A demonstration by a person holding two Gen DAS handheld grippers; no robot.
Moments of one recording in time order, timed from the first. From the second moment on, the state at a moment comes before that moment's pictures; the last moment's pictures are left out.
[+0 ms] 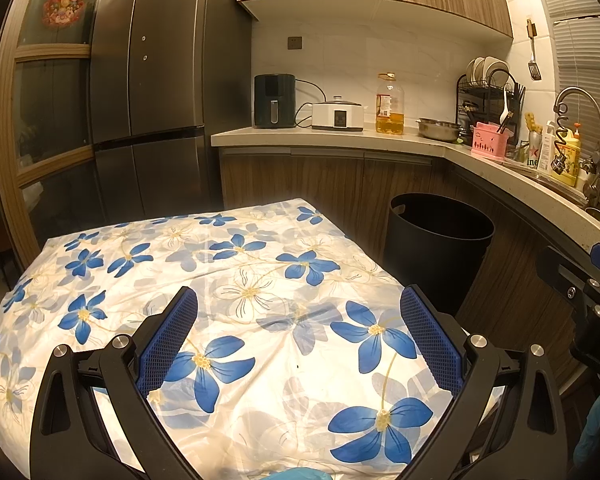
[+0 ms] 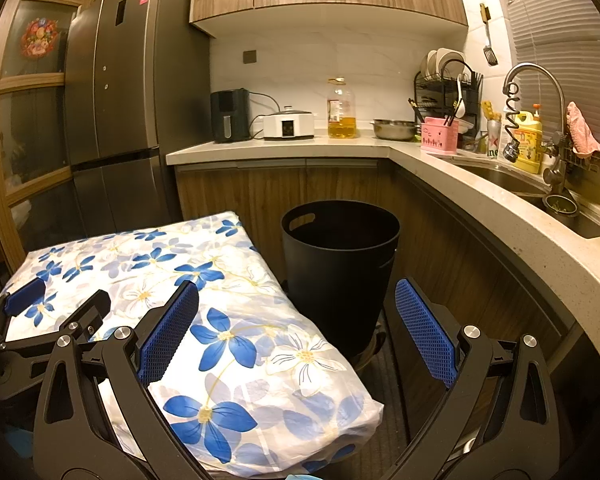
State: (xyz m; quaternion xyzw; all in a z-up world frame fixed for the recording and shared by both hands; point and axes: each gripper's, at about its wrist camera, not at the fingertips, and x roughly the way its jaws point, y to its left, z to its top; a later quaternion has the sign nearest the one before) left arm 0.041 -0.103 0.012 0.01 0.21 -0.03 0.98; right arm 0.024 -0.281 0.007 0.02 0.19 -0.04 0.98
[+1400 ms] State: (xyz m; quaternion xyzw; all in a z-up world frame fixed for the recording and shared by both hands) left arm 0.040 -0.104 0.012 0.01 0.21 -0.03 0.98; right arm 0.017 -0.274 0.014 0.02 0.18 -0.05 0.98
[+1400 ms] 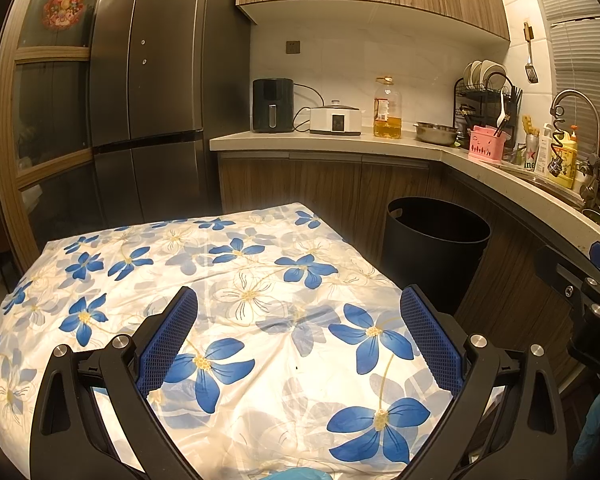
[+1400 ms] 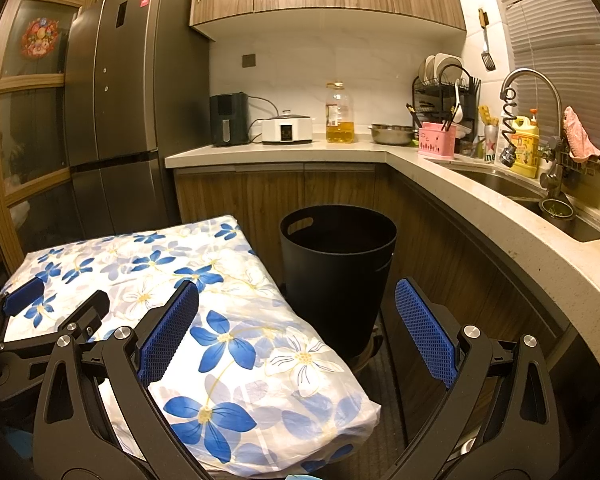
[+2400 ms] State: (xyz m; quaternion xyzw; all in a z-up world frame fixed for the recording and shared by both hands) left arm 0.038 -0.112 0.018 0.03 0.19 -0.04 0.98; right arm 0.017 -0.271 0.018 0.02 0.17 -0.06 0.98
